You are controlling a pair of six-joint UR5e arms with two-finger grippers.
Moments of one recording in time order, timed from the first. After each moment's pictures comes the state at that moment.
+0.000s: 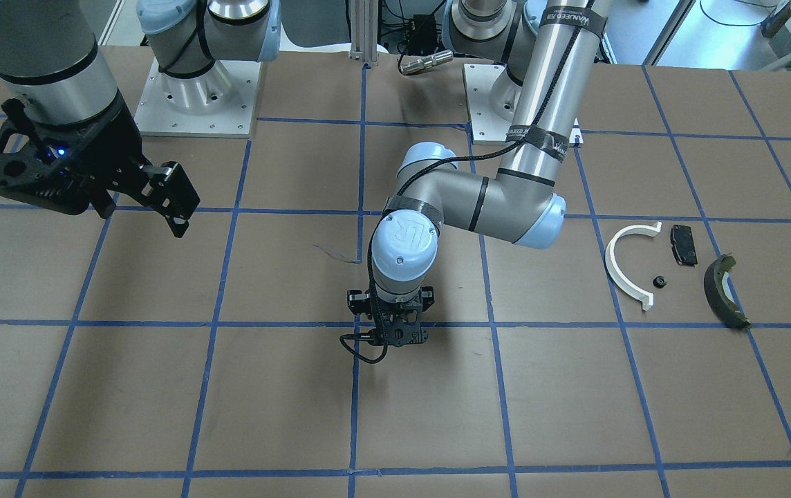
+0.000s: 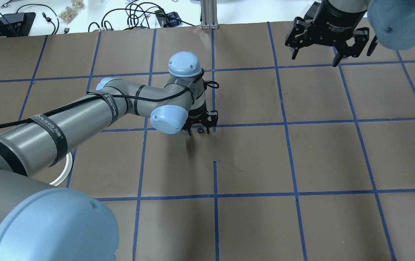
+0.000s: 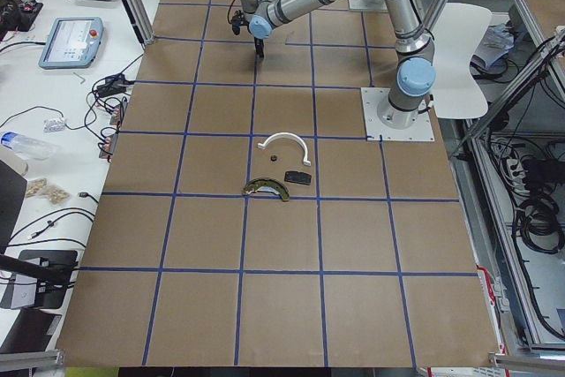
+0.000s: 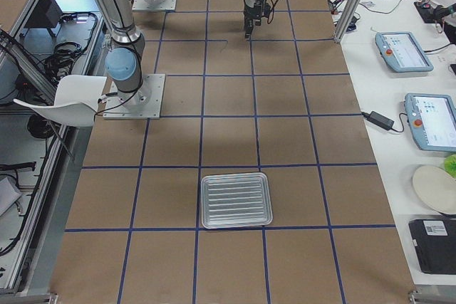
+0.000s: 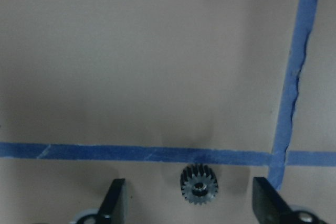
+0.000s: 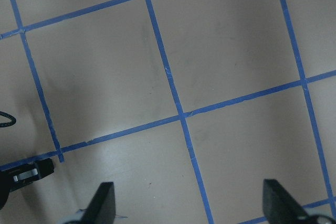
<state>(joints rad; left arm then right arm) -1.88 -2.14 -1.68 -0.99 1.51 -0.36 1.58 -1.48 1.50 -1.69 -1.58 0.27</state>
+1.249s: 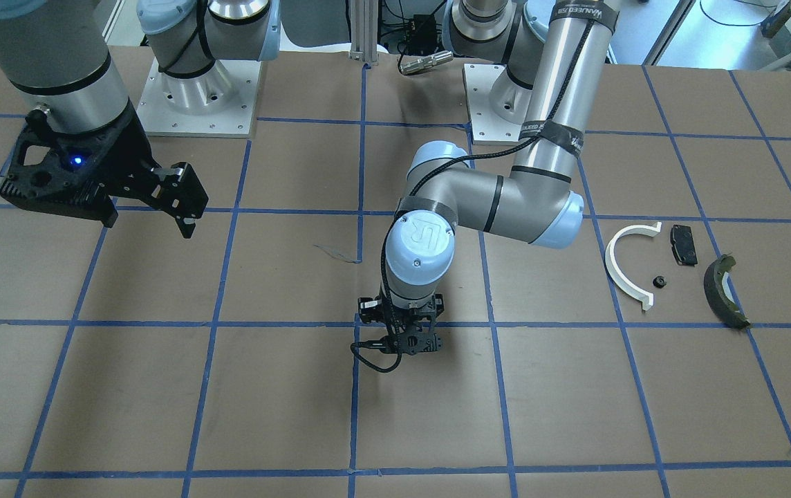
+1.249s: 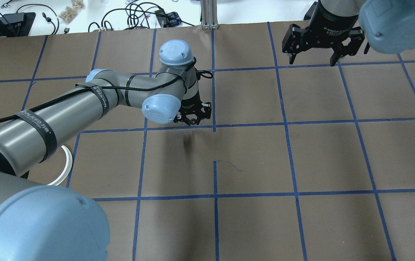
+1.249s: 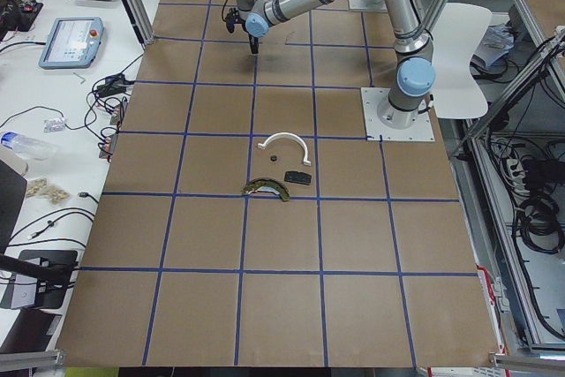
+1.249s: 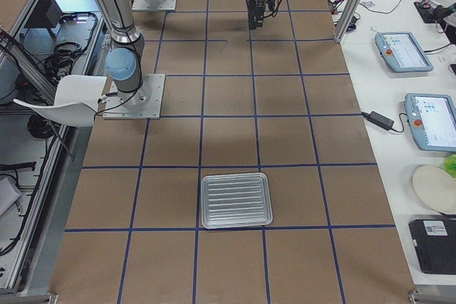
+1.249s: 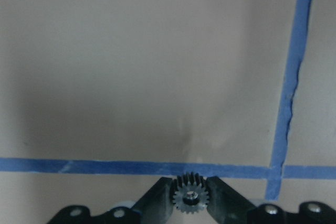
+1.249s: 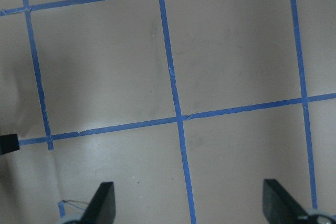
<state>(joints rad) -1.81 -2.11 -1.62 -1.07 1.52 -0.31 1.59 -1.47 1.51 -1.70 -1.59 0.15</state>
